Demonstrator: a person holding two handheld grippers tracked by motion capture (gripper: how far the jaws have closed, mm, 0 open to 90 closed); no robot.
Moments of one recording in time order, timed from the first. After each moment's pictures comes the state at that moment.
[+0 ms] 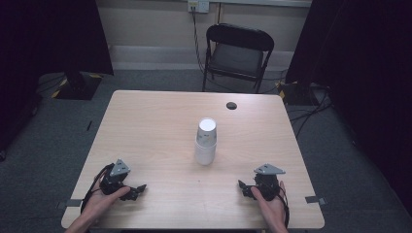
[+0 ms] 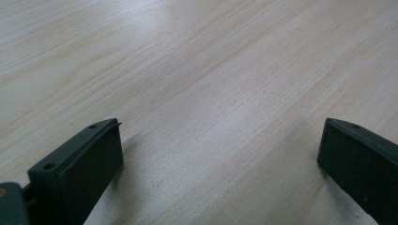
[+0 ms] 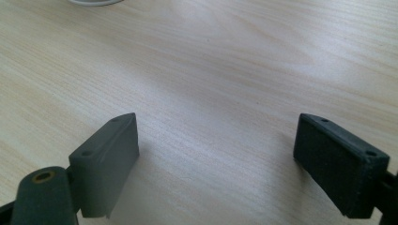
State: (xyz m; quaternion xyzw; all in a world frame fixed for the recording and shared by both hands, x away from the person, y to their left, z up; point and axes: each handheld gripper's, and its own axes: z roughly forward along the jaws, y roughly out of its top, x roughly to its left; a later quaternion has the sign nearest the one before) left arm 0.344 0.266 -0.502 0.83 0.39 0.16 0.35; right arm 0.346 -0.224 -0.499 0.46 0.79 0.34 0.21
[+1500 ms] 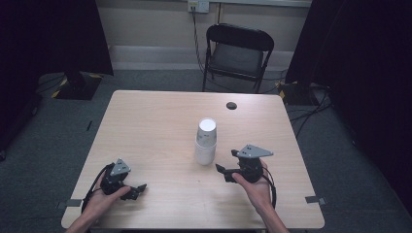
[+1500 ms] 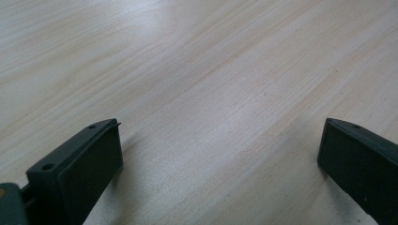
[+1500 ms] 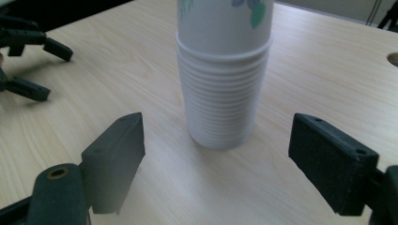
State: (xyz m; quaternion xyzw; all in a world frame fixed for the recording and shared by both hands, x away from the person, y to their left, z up) left arm 0.345 0.265 -0.502 0.83 0.39 0.16 0.35; right arm 0.369 -0.162 -0.429 0.34 0.79 0.47 0.17
